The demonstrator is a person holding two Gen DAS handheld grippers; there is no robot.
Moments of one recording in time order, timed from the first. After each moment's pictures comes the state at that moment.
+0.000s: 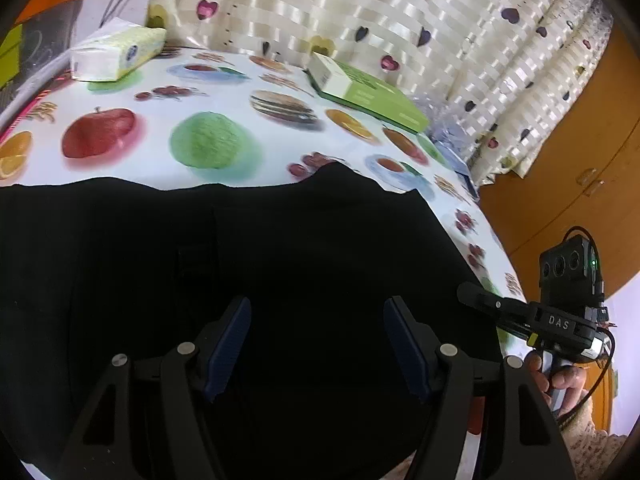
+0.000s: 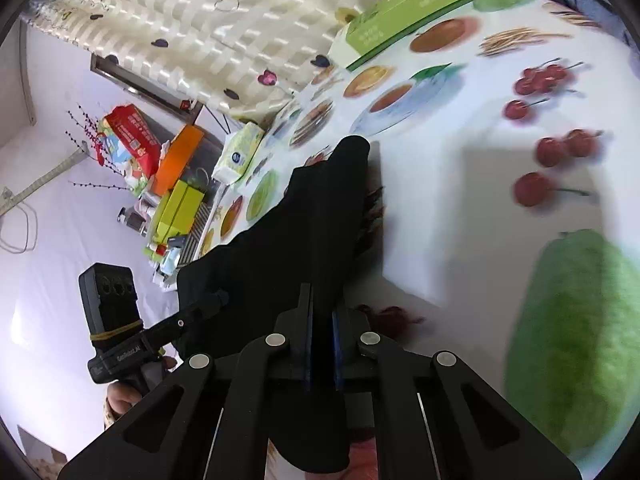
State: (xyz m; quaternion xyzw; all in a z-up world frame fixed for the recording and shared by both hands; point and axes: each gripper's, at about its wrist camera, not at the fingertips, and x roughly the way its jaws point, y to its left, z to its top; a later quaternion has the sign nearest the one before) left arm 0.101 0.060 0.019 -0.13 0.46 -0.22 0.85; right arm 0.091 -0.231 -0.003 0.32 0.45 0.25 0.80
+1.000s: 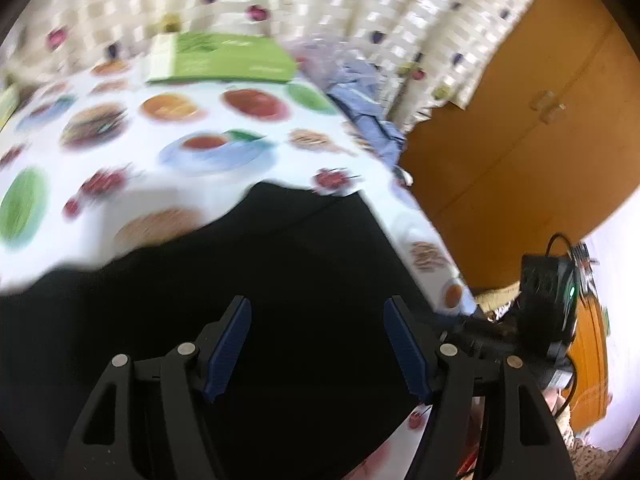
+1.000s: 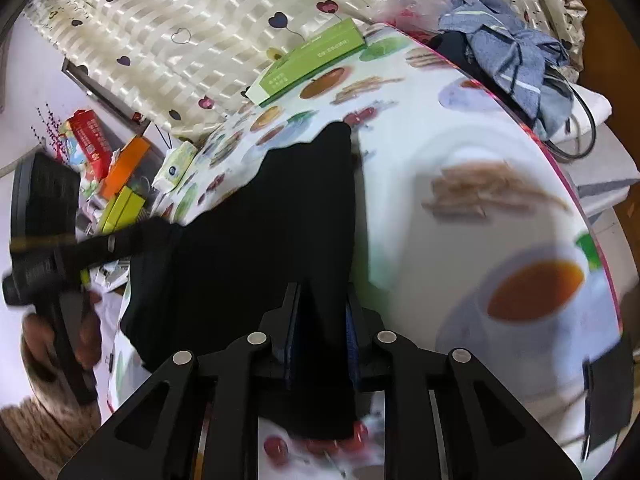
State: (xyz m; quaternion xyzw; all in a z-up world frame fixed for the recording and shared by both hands) left arm 0.103 -0.122 0.064 -0.04 0.50 -0.32 0.80; right arm 0.030 -0.335 0.003 0.25 0.45 0.15 0.84
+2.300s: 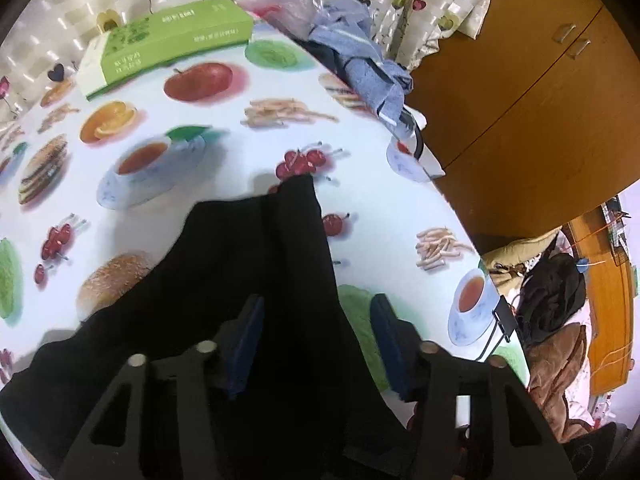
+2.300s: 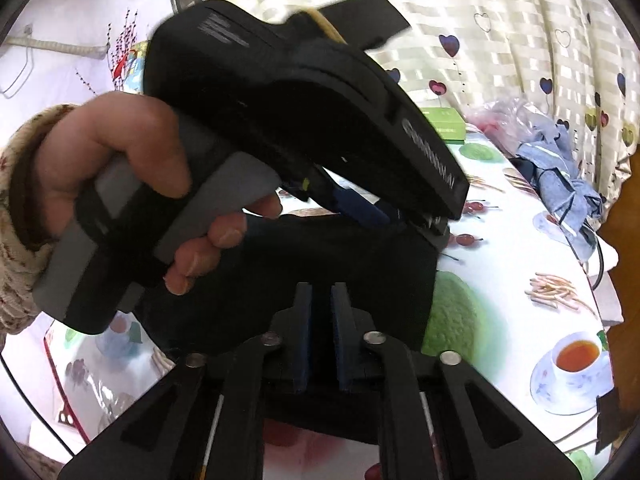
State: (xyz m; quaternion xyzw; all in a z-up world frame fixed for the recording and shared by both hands) left arm 0.139 -0.199 0.054 0.07 0.58 -0.30 0.75; right arm -0.003 -0.229 0.045 0.05 0.33 0.18 0.92
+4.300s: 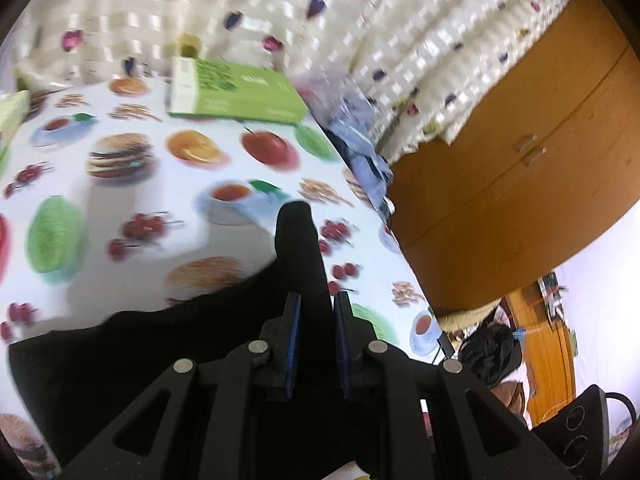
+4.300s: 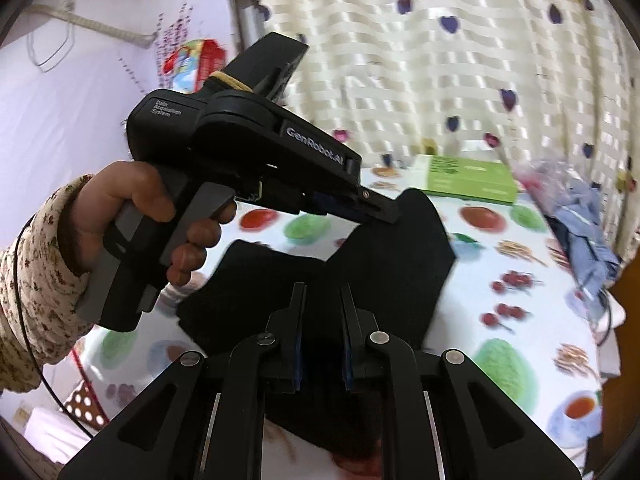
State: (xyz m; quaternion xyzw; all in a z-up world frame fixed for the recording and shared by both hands) left arm 0.140 -0.047 0.116 -0.11 0.49 -0.33 0.80; right arm -0.014 -0.147 0.107 0.01 0.30 0.24 0.92
